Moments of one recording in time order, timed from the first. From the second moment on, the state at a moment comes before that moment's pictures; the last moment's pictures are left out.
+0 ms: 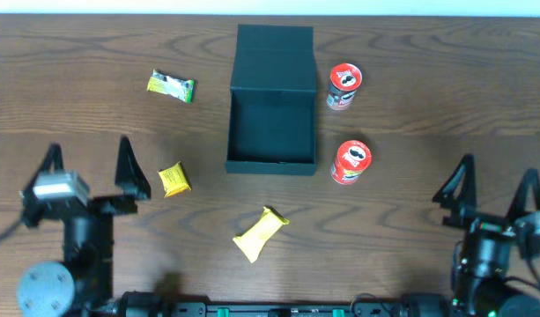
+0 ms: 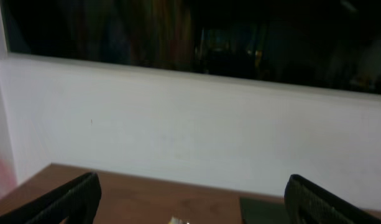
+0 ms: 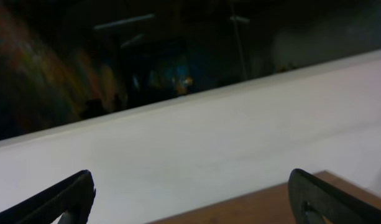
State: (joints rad) left arm -0.10 0.41 0.78 -0.23 -0.16 -0.08; right arm 0.00 0.20 0.52 -0.02 0.20 0.20
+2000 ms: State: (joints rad) left arm -0.28 1.75 1.57 -1.12 -0.22 -0.22; right arm 0.23 1.76 1.30 -1.01 -0.04 0.68
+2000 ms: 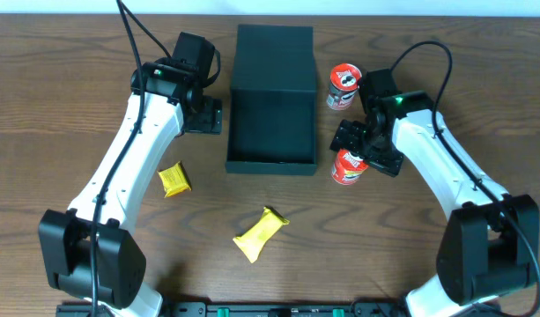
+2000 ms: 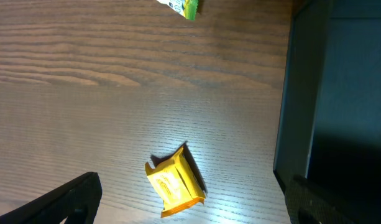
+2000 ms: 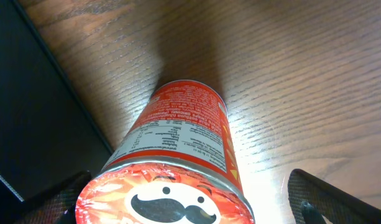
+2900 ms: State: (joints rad) left arm -0.28 1.75 1.57 -1.12 -0.22 -0.22; right arm 0.23 1.76 1.30 -0.99 -0.08 0.76
